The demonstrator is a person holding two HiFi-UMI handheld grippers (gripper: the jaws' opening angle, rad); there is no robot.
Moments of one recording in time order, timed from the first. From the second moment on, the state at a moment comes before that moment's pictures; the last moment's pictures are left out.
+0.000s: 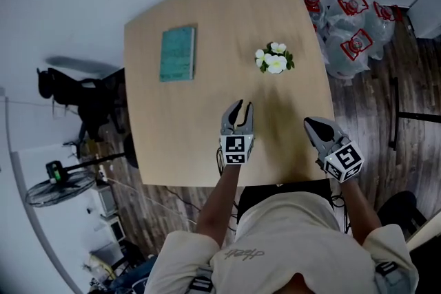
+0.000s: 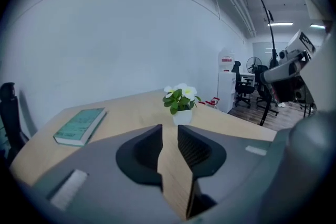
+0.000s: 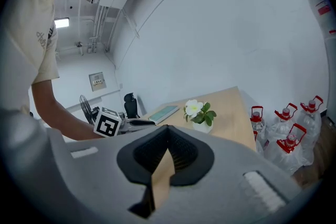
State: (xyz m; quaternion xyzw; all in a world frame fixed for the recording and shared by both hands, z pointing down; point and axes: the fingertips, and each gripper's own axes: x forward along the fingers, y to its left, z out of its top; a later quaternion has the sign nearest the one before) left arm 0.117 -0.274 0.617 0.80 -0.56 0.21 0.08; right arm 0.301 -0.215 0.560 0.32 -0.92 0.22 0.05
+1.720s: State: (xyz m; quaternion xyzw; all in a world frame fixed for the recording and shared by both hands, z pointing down) left arm -0.076 -0.140 0.419 0.81 -0.58 0.03 0.02; right arm 0.119 -0.148 0.401 0.35 -0.94 0.01 0.02
